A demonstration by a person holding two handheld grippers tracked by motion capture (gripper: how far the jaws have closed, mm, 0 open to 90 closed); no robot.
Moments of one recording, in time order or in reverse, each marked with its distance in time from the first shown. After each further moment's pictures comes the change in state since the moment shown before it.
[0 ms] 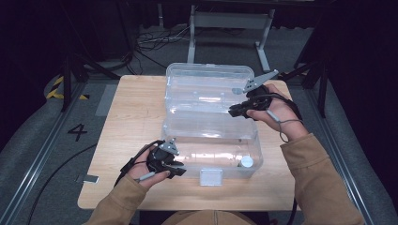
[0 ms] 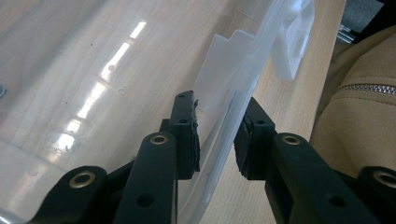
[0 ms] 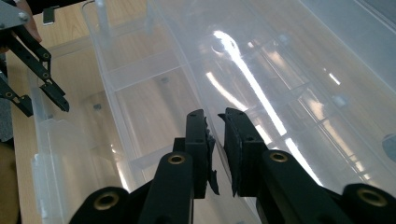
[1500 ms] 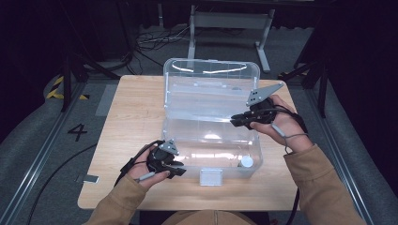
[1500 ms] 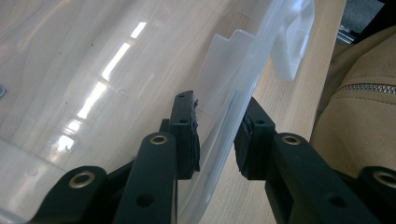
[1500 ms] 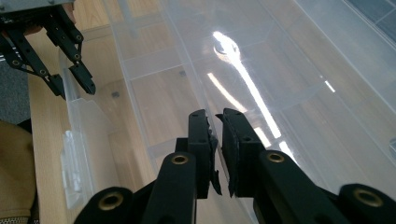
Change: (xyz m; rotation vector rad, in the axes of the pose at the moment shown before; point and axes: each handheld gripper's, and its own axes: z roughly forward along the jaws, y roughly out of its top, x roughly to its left) left arm 0.000 0.000 0.000 -0.002 0.000 0.001; right arm 0.031 -0.015 -0.012 -0.019 -0.004 -0.063
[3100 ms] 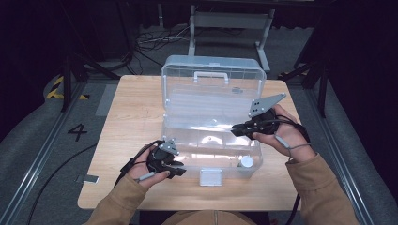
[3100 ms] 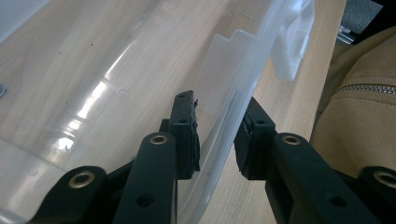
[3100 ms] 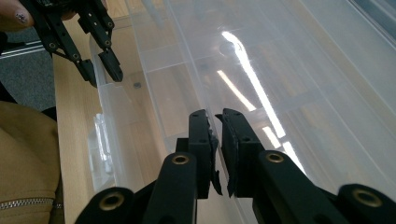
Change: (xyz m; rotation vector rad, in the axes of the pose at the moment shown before) left arm 0.000 0.000 0.000 0.001 0.001 0.000; right arm 0.020 -0.014 -0.003 -0.008 0.042 -0.023
